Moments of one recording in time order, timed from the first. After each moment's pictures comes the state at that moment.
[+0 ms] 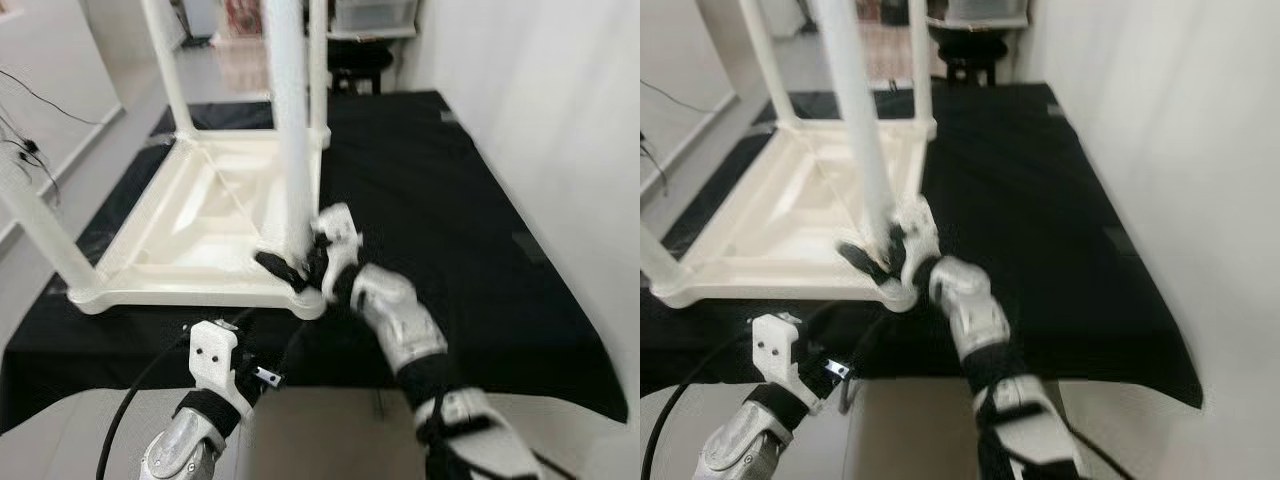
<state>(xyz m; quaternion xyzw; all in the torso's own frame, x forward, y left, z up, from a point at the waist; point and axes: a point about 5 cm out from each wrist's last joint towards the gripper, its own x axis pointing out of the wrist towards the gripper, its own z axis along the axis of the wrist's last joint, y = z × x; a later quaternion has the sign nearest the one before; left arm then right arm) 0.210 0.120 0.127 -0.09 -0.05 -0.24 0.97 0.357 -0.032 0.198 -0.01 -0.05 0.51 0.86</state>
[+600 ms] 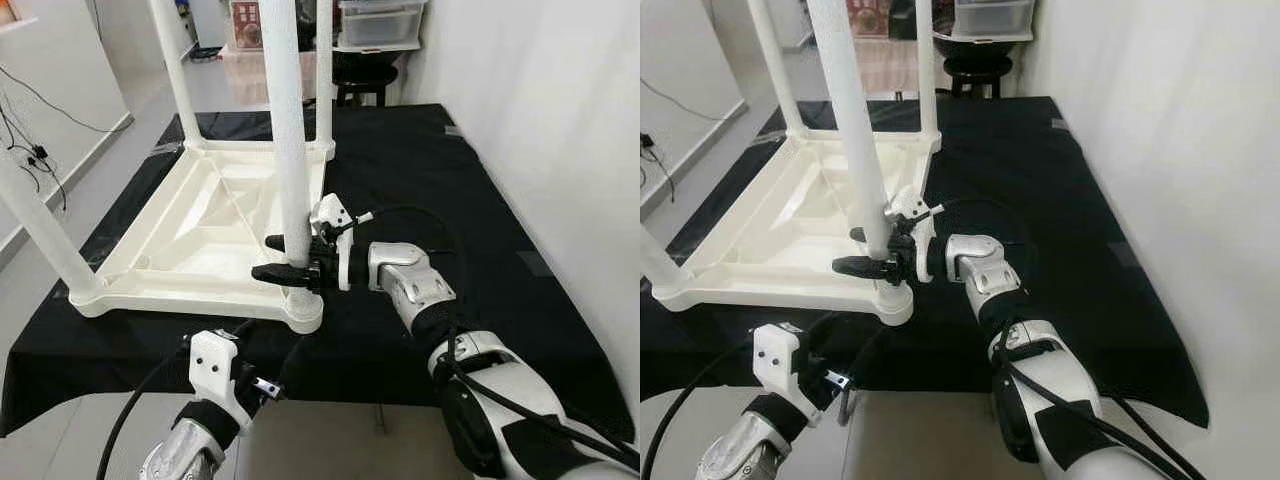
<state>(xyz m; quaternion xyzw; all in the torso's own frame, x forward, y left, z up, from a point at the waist) 0.210 0.120 0.125 -0.09 -0.04 -0.24 0.97 0.366 -0.048 0.185 -0.03 0.03 0.62 0.78</state>
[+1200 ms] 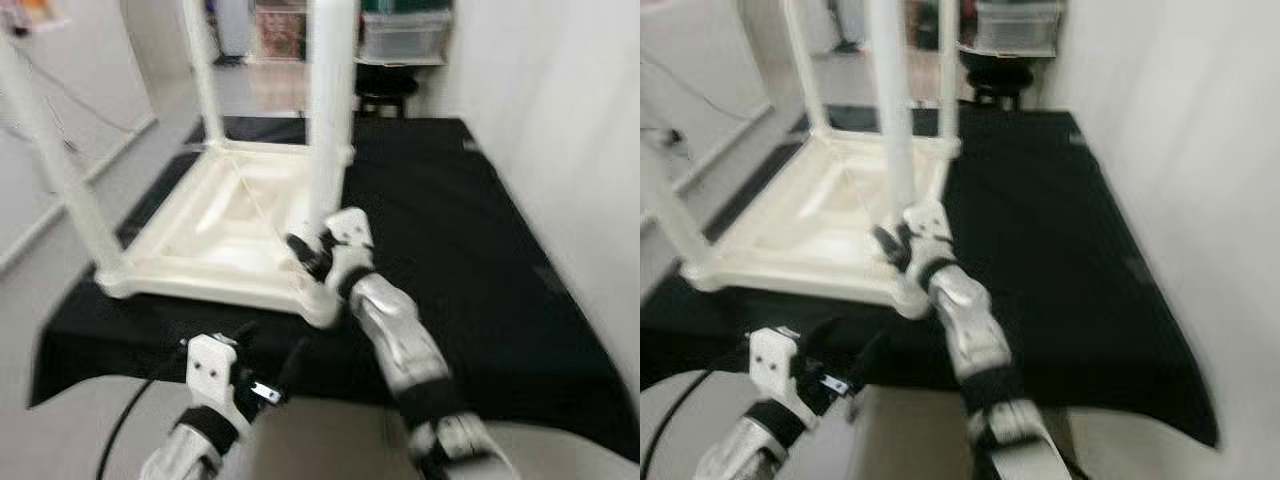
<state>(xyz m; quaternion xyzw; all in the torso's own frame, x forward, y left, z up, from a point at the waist) 0.204 0.120 0.124 -0.09 -0.04 -0.23 0.97 0.339 -0.061 0.153 -0.03 0.00 0.25 0.97</state>
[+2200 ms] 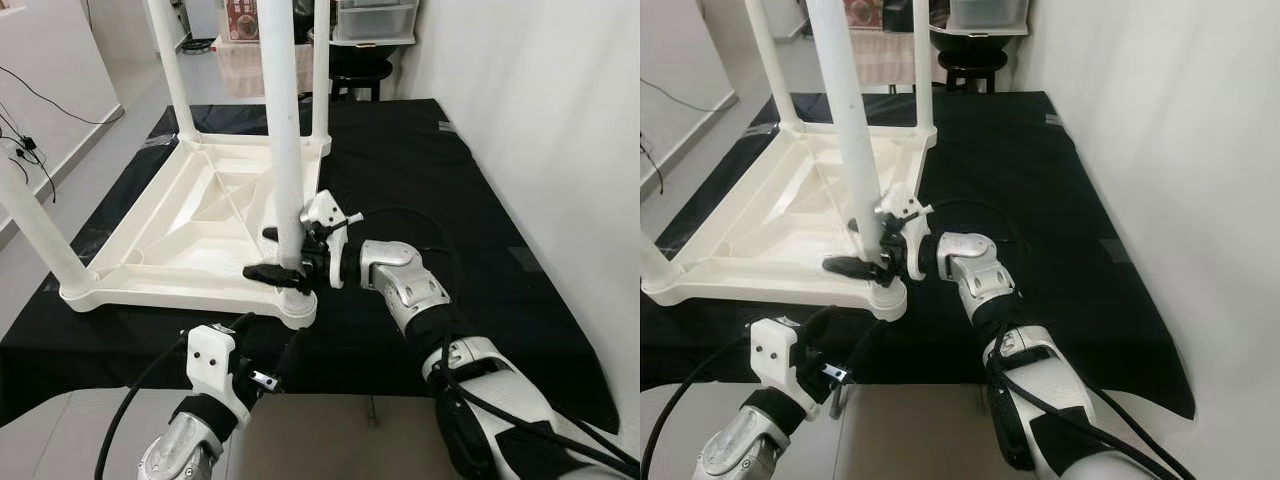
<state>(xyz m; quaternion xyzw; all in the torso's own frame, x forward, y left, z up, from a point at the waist) 0.211 0.121 0.124 -0.09 -0.04 -0.23 0.97 0.366 -0.045 0.184 -0.05 0.04 0.61 0.79</state>
